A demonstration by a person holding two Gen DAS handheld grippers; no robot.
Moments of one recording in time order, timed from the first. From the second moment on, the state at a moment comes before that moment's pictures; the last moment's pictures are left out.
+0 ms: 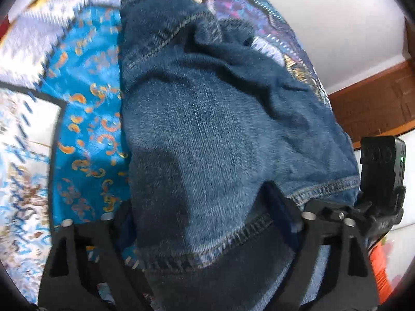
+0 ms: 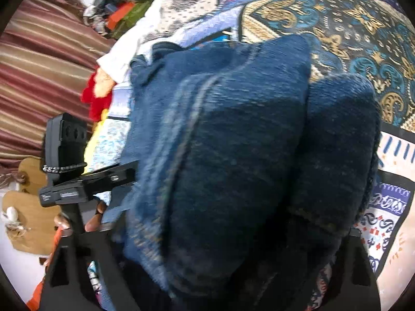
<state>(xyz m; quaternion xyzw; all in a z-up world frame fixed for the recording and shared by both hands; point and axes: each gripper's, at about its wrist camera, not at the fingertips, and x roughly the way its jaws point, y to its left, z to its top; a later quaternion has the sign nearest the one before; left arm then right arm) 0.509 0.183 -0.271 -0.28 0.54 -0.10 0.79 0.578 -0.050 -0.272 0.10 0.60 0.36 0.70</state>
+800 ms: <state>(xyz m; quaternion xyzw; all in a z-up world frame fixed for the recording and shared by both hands) 0.377 0.233 -0.076 -0.16 0.40 -0.06 0.90 0.479 0.015 -0.111 0.06 0.47 0.41 0.78</state>
